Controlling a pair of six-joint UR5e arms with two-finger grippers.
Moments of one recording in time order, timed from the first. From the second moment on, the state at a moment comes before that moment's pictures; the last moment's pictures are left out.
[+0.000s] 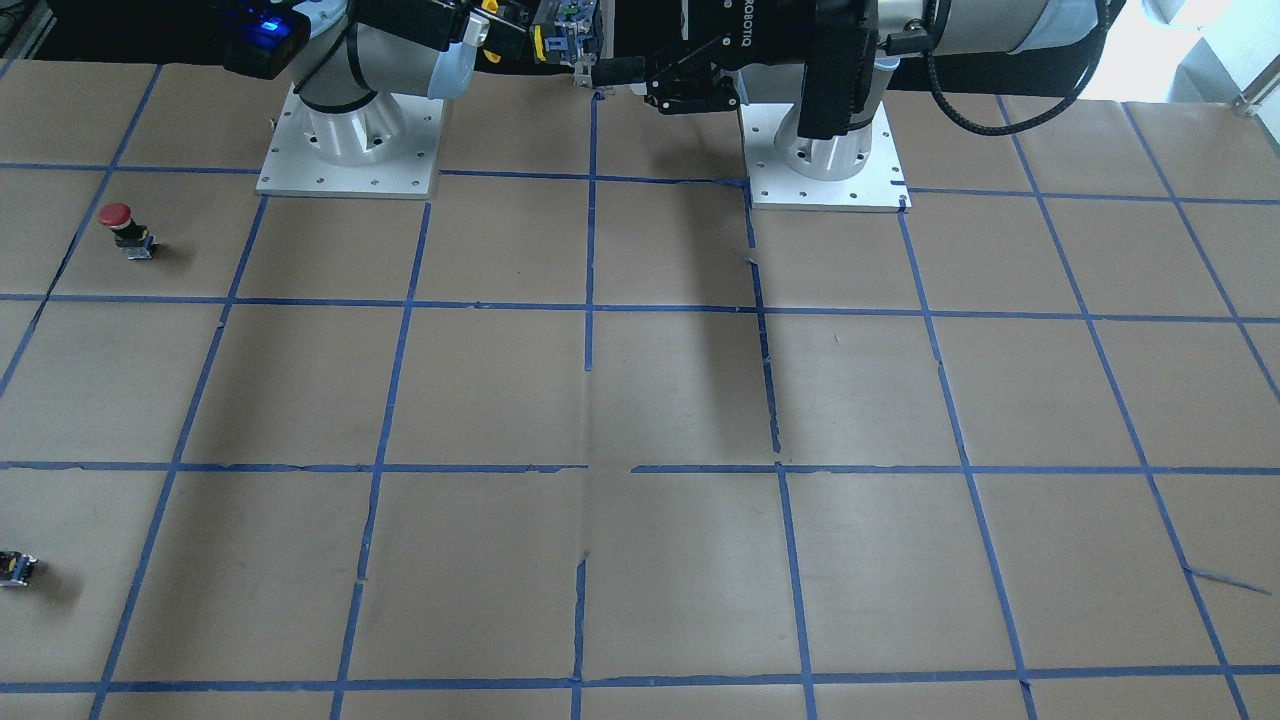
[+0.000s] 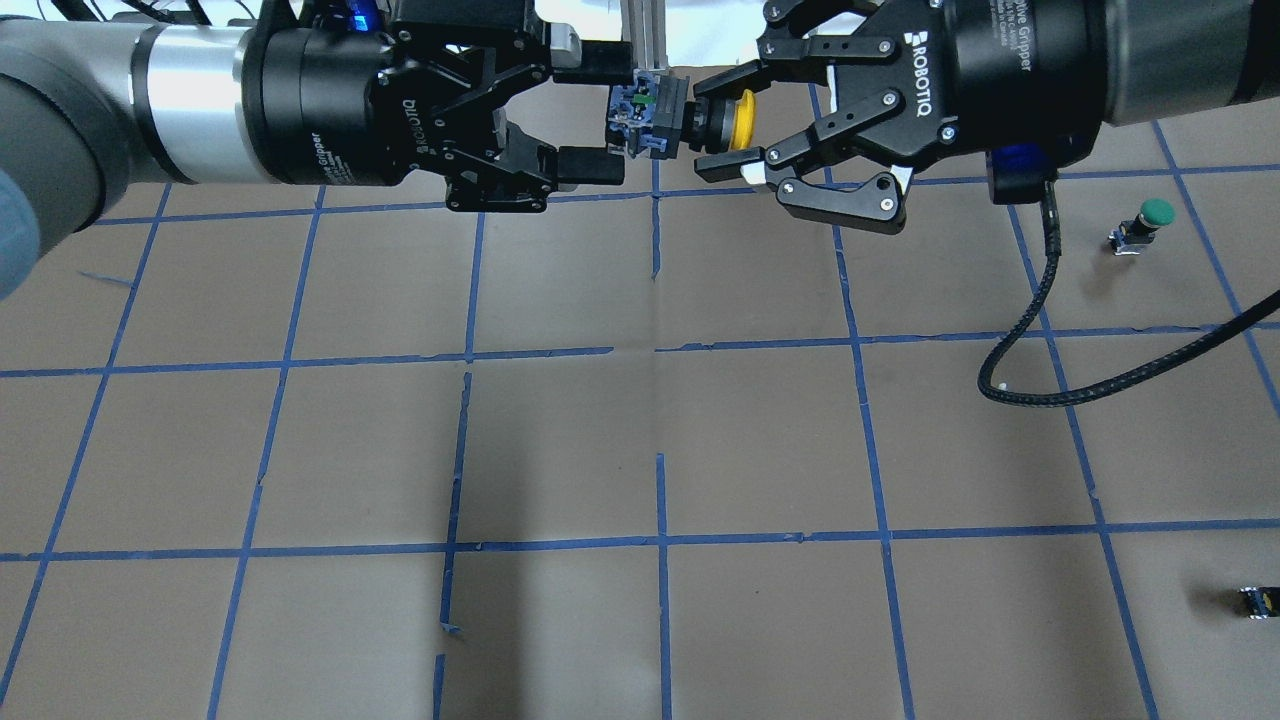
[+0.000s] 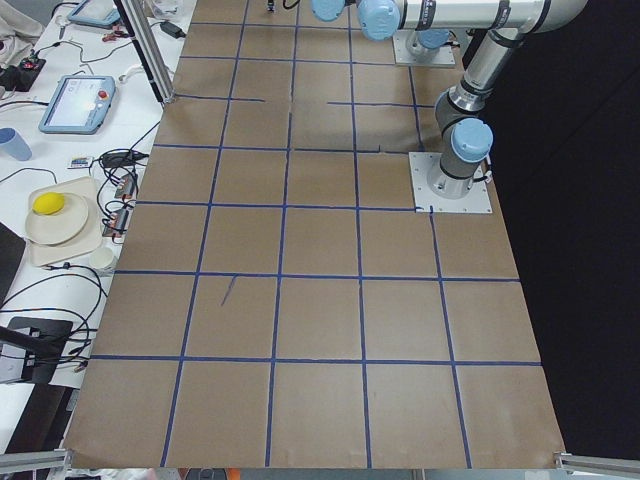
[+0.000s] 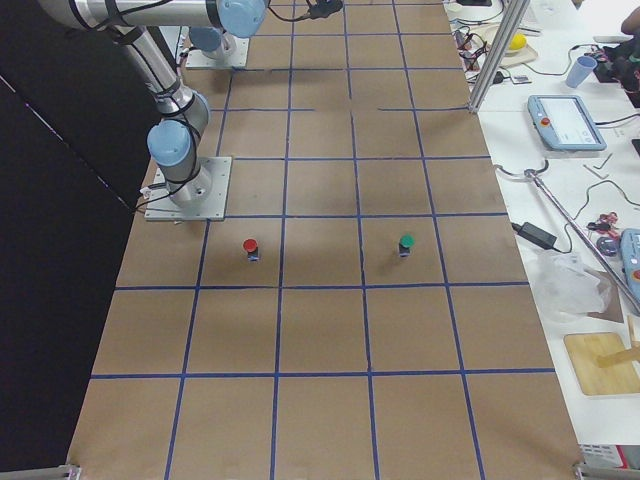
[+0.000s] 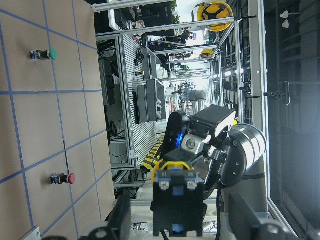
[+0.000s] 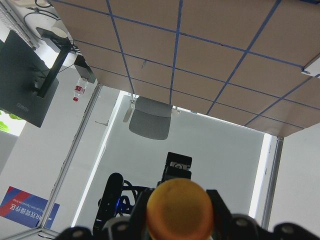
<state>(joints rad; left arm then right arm) -1.51 -1.45 -1.70 -2.00 0.14 0.48 1.44 -1.81 1.75 -1.52 -0.40 1.23</state>
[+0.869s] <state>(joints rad) -1.51 -1.47 -1.70 -1.66 0.62 0.30 1.36 -1.81 1.75 -1.58 -0.92 0.65</state>
